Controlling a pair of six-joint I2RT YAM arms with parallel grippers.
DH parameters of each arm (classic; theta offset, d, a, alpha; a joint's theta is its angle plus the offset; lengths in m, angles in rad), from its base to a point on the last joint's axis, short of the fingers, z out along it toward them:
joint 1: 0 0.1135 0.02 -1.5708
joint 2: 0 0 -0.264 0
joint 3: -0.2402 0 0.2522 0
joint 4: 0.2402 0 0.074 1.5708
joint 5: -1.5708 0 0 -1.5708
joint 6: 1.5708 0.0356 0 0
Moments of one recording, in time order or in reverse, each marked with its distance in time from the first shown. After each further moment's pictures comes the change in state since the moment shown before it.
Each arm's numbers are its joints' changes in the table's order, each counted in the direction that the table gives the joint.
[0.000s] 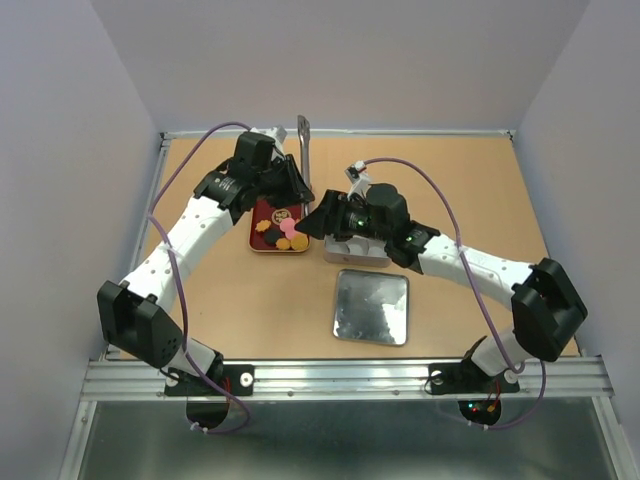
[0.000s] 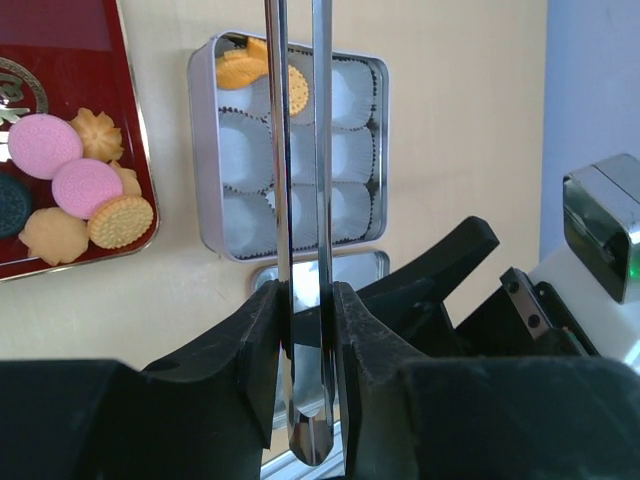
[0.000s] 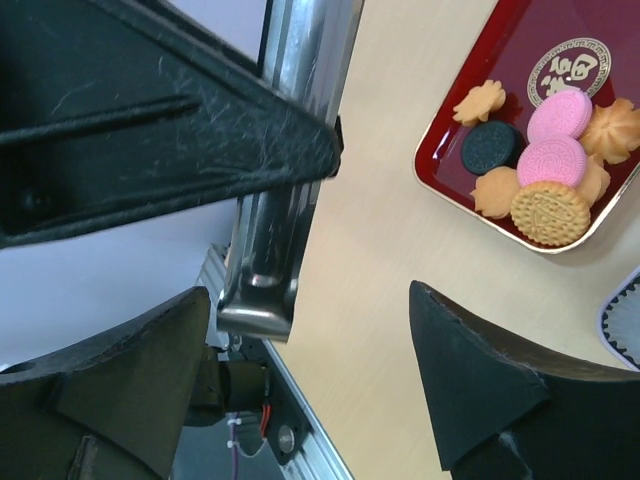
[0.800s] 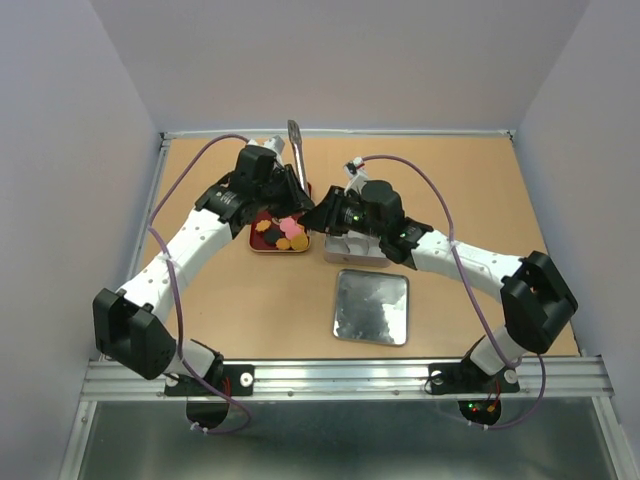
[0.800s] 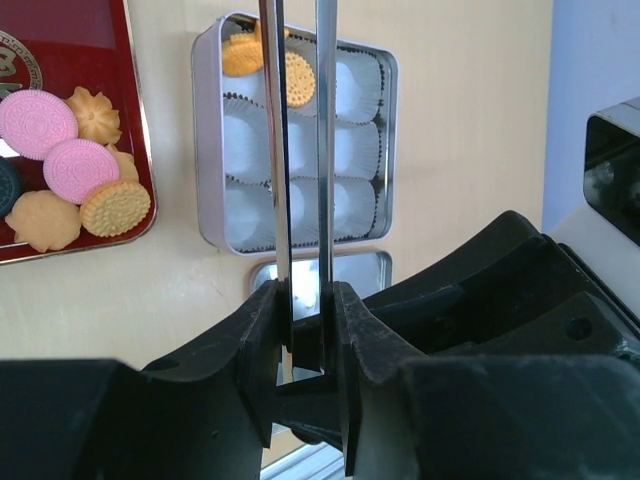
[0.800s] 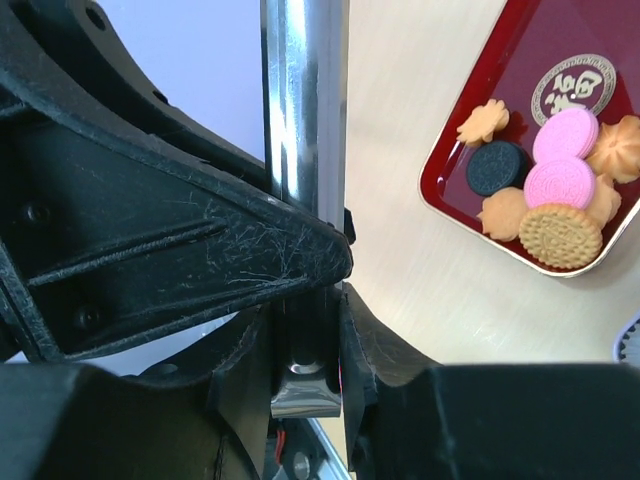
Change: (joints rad) left arm -0.020 -0.051 0.113 -0.070 0.038 -0.048; right arm -0.004 0.060 -0.037 -0.048 -0.026 0.051
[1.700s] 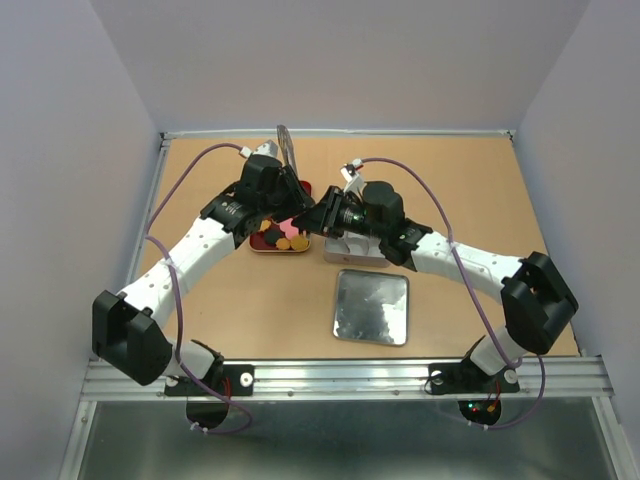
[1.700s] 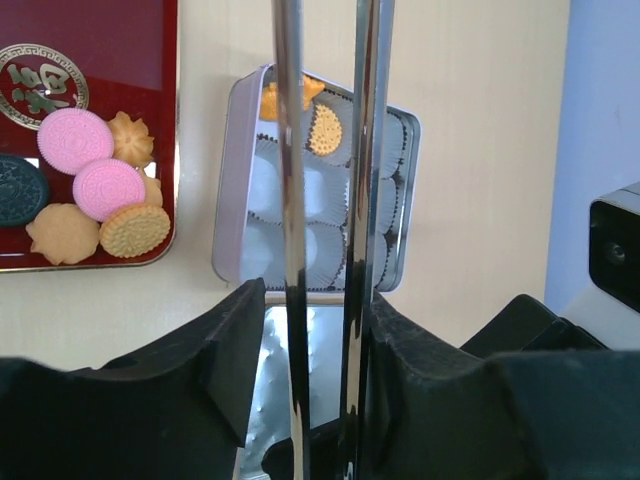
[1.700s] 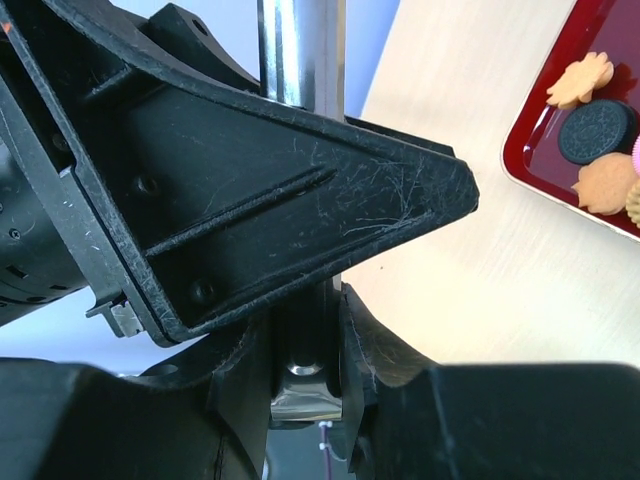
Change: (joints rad) left arm -0.054 -0.043 0.106 -0.120 0.190 -0.108; right arm 0.002 -0.004 0.008 -0.057 0.044 0.171
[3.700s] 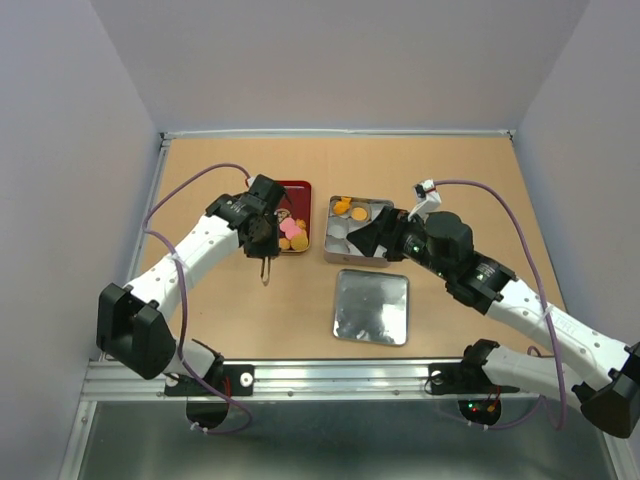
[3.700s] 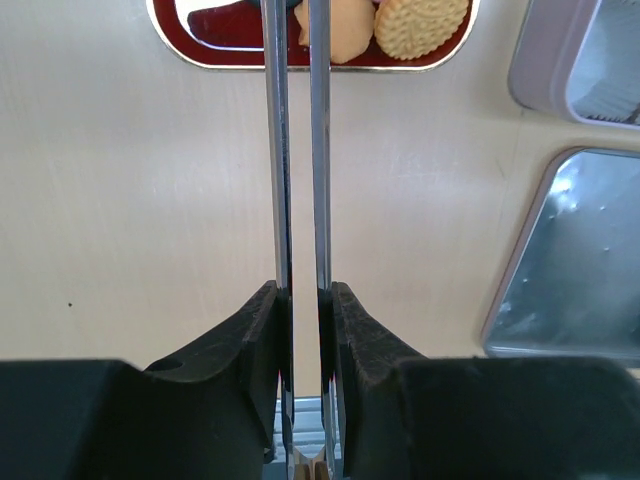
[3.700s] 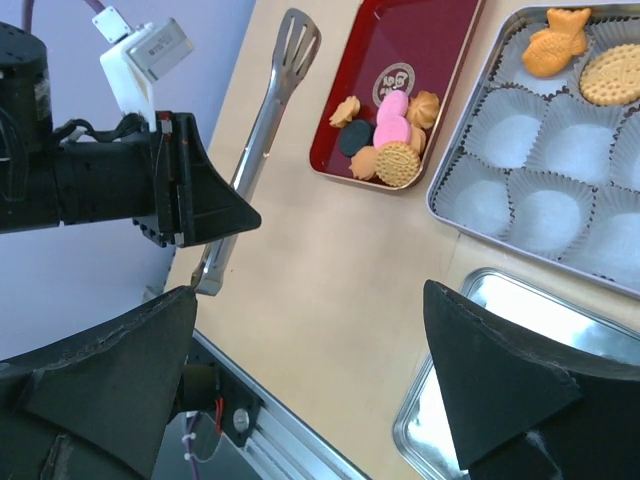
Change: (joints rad) left arm 0.003 0.036 -0.009 0.531 0.137 0.304; right arm 0.005 -0.596 0.214 0.488 -0.376 -0.271
